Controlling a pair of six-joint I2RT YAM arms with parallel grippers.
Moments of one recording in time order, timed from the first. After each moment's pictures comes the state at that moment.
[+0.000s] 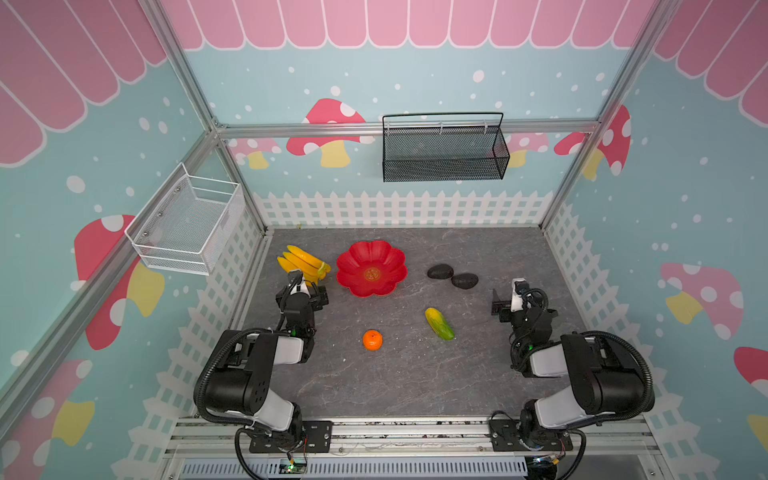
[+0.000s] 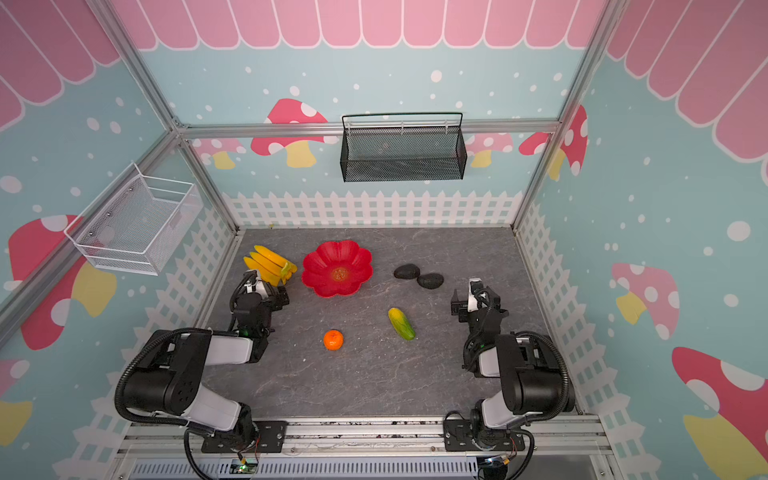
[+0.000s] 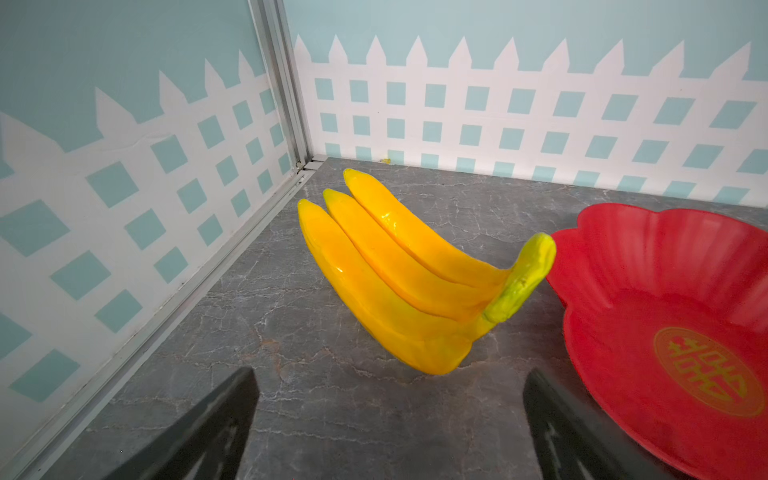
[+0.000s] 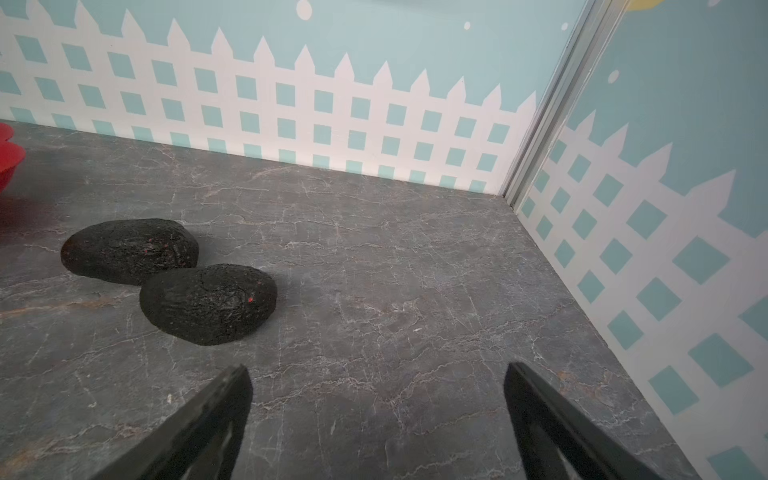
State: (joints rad) left arm -0.07 1.54 0.37 0.92 -0.33 -0.08; right arm -0.02 1.52 0.21 1.17 0.03 -0.16
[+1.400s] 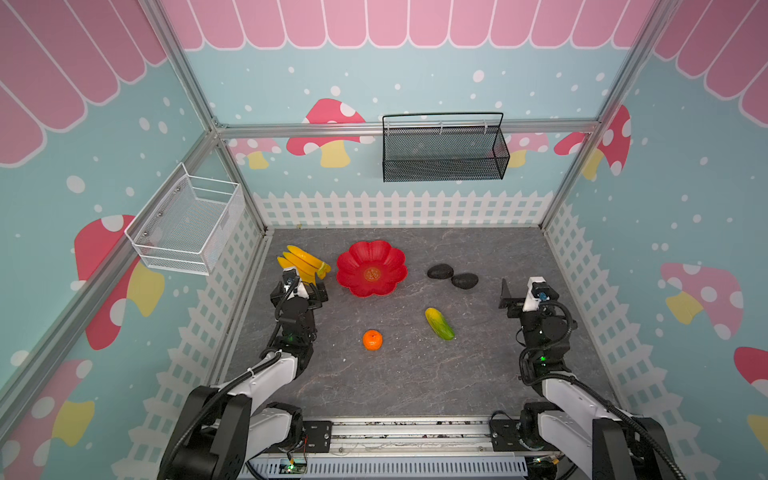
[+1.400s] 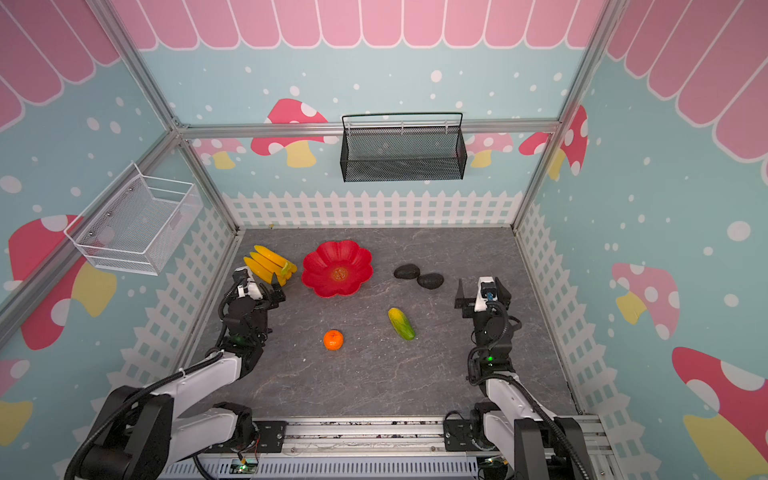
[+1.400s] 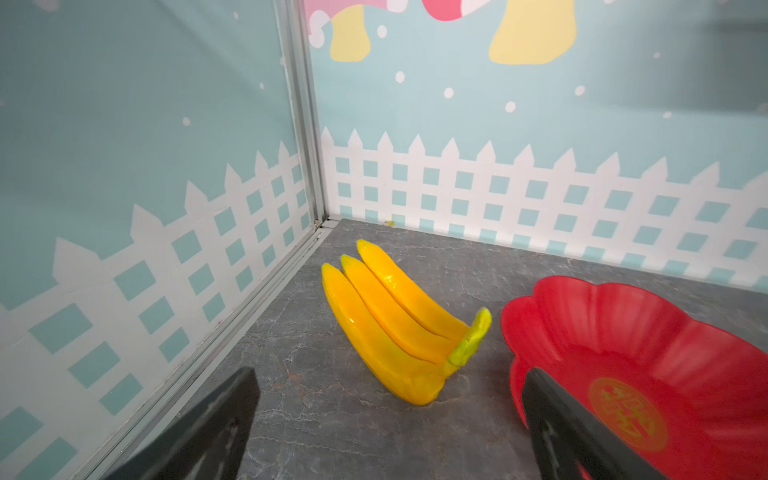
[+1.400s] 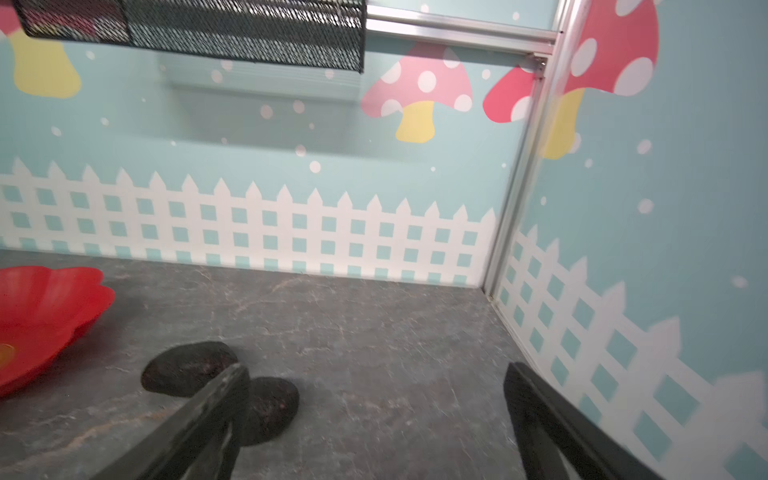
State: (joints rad) left arm -0.21 1.12 0.37 0.62 -0.48 -0.06; right arm 0.04 1.00 0.25 0.85 0.00 -0.09
